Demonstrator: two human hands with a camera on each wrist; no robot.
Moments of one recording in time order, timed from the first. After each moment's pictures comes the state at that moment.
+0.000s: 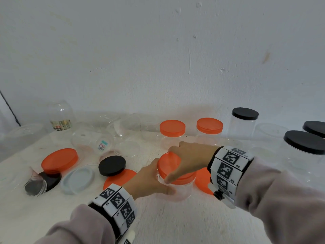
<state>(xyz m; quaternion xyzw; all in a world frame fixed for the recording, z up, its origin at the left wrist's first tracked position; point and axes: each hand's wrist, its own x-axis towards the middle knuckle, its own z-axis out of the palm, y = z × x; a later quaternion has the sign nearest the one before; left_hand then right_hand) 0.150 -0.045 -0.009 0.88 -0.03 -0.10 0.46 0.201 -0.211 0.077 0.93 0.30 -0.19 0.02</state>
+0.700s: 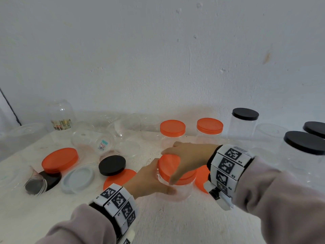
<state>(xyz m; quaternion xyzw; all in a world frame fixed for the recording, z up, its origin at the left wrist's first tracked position) 0.150 -0.046 -0.009 0.89 -0.01 -0.10 0.45 0.198 -0.210 0.087 0.92 0.33 -0.22 -0.01</state>
